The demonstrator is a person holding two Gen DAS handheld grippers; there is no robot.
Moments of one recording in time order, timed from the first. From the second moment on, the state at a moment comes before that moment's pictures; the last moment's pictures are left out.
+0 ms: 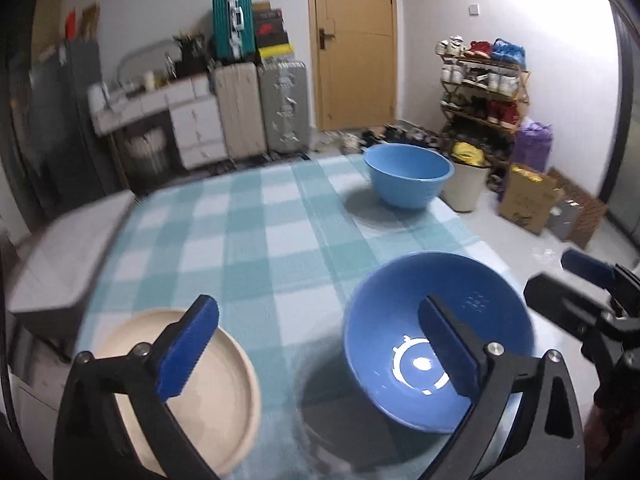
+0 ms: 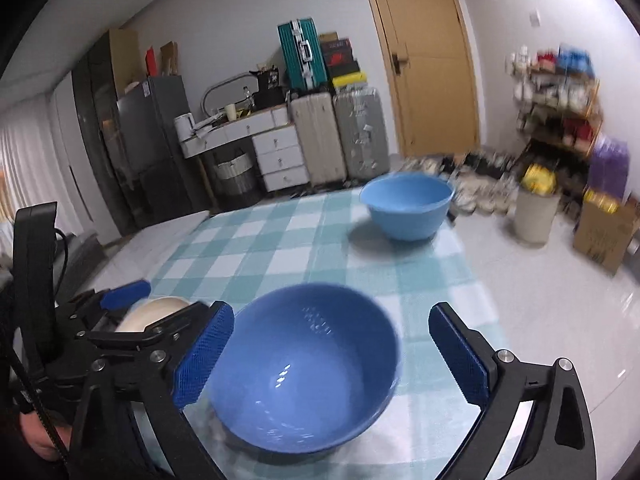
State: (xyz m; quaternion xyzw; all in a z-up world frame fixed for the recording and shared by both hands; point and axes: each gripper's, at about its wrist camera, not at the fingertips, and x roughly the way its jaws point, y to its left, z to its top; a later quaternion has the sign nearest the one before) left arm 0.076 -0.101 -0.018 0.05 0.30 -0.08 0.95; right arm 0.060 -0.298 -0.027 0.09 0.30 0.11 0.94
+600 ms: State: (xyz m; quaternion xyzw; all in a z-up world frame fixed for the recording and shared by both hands) left arm 0.057 -0.095 -0.028 0.01 0.34 -0.07 0.94; right arm 0.034 -0.311 -0.027 0.10 0.28 0.07 0.95
